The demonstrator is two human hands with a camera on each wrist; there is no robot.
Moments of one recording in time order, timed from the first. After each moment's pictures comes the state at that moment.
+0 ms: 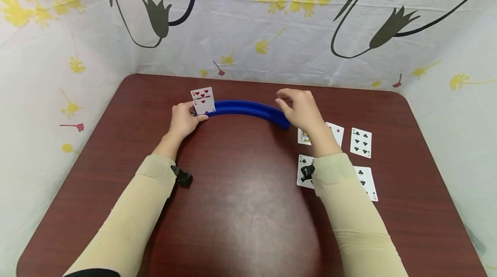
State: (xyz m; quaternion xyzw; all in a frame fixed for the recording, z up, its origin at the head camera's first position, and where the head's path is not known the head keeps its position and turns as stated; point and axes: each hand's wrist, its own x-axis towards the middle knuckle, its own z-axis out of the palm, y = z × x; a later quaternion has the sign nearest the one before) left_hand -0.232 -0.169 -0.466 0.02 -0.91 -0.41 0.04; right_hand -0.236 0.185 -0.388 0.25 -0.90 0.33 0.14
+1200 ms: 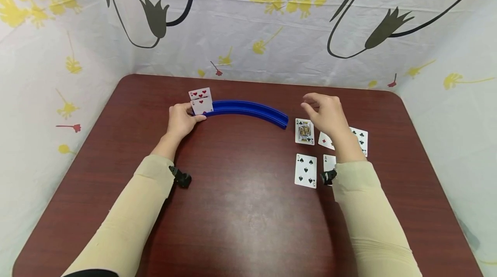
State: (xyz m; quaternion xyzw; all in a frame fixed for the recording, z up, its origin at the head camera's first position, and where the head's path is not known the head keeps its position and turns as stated) left_hand -0.231 -0.171 -0.469 0.02 -0.92 -0.39 0.07; right_hand -0.222 0.251 -0.393 0.20 -0.92 0.29 0.15
